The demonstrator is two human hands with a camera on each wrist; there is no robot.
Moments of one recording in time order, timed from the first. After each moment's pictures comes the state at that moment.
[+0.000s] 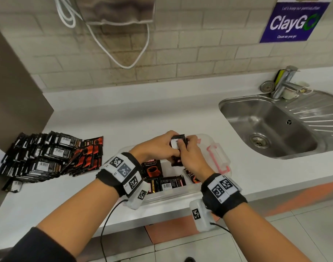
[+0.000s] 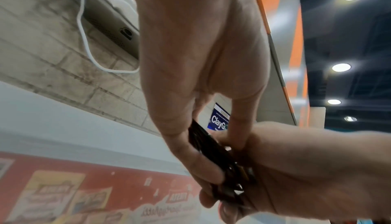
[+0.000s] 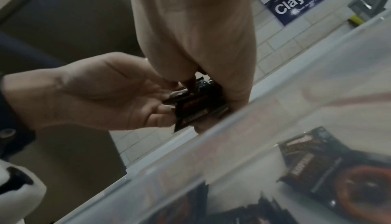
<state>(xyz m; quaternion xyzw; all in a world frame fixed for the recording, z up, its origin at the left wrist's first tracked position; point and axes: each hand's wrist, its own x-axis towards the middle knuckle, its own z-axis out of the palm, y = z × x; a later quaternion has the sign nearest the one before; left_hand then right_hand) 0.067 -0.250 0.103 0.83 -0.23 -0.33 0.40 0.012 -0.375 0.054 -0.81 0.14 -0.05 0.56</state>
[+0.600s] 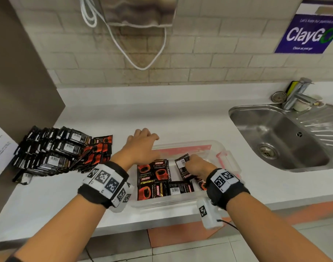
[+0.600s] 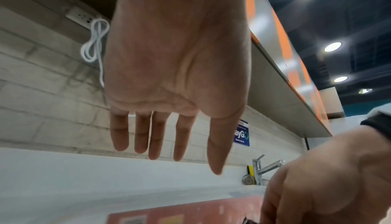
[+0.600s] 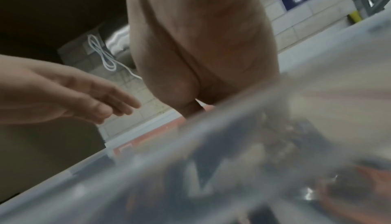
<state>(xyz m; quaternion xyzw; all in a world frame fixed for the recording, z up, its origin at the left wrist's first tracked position) 0.087 -0.175 0.093 0.96 -0.24 -0.14 0.09 0.039 -0.375 0.039 -0.88 0.18 0.24 0.37</state>
